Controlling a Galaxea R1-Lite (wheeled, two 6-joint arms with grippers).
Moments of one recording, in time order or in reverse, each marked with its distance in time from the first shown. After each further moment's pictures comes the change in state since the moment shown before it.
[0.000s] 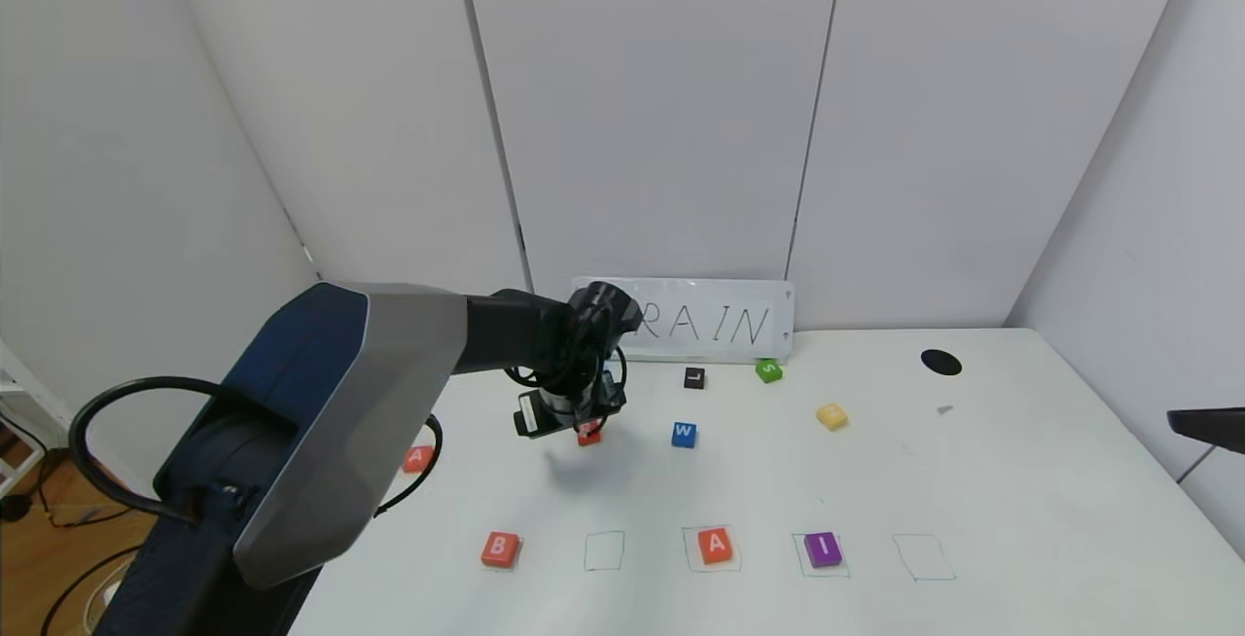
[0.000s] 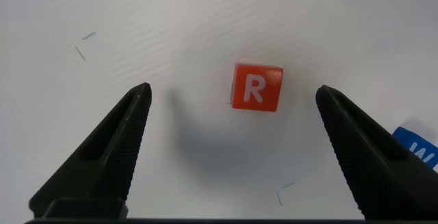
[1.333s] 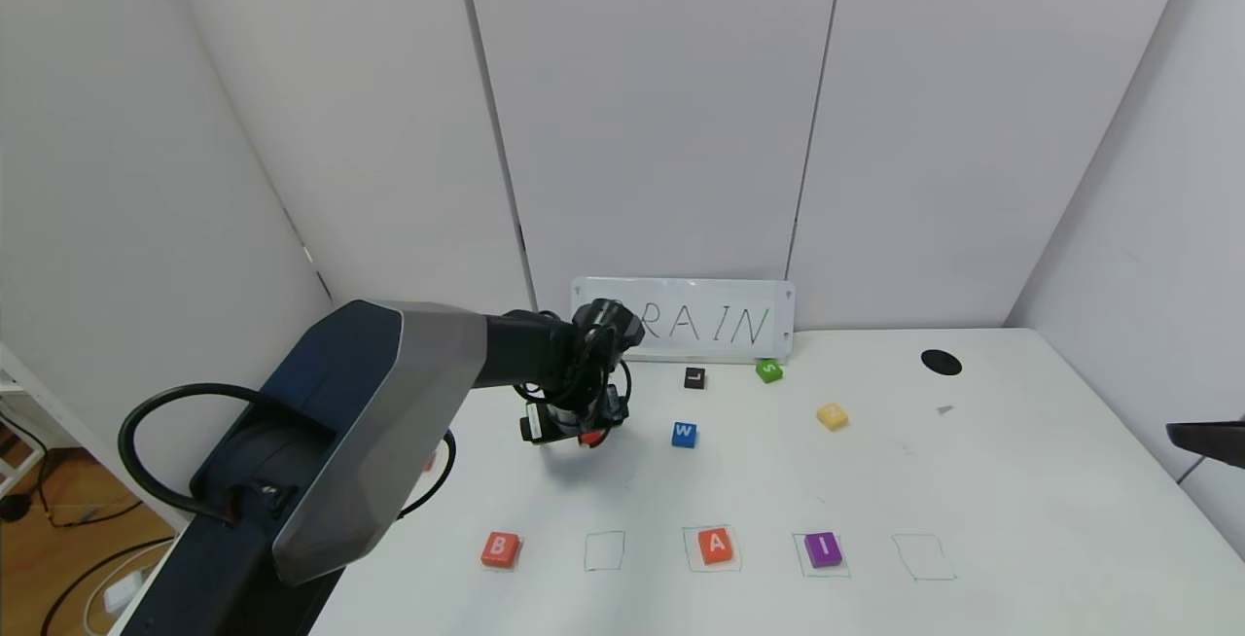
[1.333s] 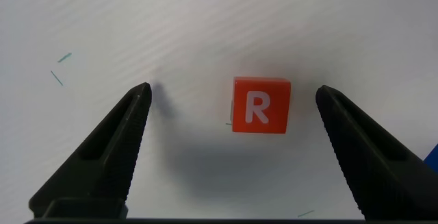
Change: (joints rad) left arm 0.000 0.059 0.003 -0.067 0.005 0.090; right arm 0.003 -0.003 0.016 -0.002 -0.001 -0.046
